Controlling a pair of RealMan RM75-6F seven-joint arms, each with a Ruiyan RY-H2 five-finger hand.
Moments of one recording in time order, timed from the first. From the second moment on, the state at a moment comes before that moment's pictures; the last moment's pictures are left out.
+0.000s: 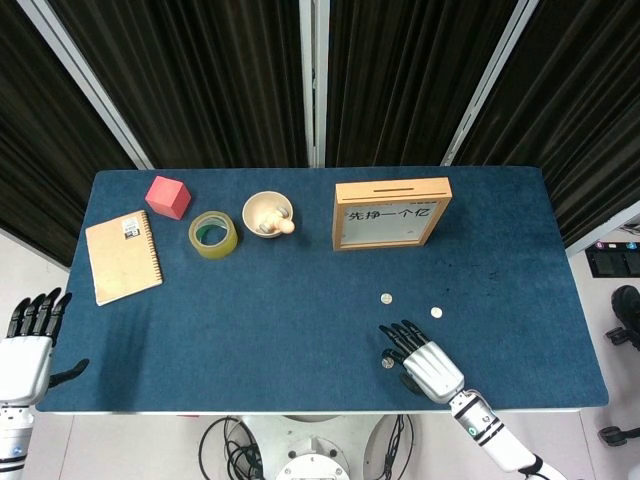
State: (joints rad) left arm -0.05 -1.23 -0.03 -1.47 1.53 1.55 0.07; right arm 0.35 -1.60 -0.12 -1.28 -1.76 1.23 -0.09
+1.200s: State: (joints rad) left arm -0.05 -1.24 -0.04 -1.43 1.52 1.54 0.00; right arm 0.36 -1.64 -0.11 -1.25 -1.73 1.21 -0.15
